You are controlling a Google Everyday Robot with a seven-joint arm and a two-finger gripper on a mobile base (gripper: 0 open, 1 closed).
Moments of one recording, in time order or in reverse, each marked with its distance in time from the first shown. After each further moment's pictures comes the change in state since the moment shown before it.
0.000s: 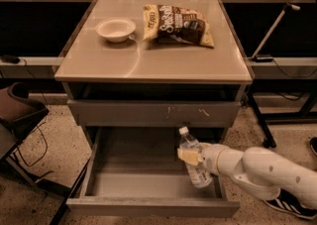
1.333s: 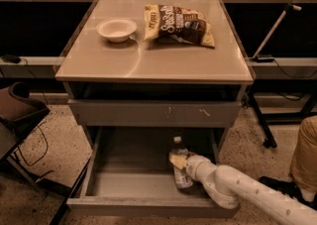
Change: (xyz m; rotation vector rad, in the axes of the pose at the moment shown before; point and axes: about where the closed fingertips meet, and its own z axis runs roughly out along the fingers) arm 0.077 -0.075 0.120 0.155 -0.125 0.147
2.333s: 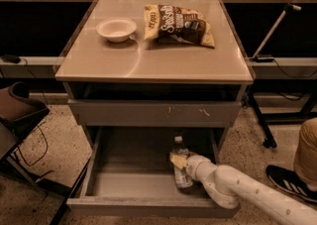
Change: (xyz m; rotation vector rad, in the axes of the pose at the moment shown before) arm 0.000 0.000 0.000 0.000 0.000 0.000
